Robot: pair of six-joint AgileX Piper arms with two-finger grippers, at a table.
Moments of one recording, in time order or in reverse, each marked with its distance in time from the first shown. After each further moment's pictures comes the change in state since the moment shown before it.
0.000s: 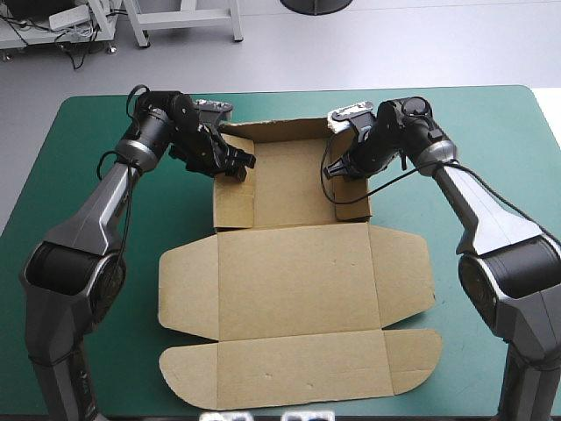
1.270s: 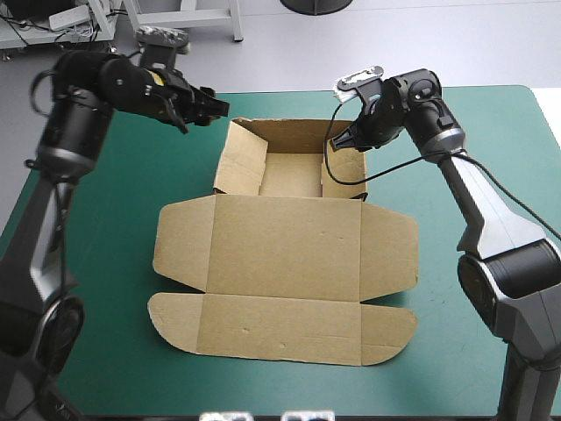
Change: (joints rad) left arm -0.004 -0.260 -0.181 0.099 0.004 -0.050; right arm 0.004 0.000 -0.205 -0.153 0.063 0.064
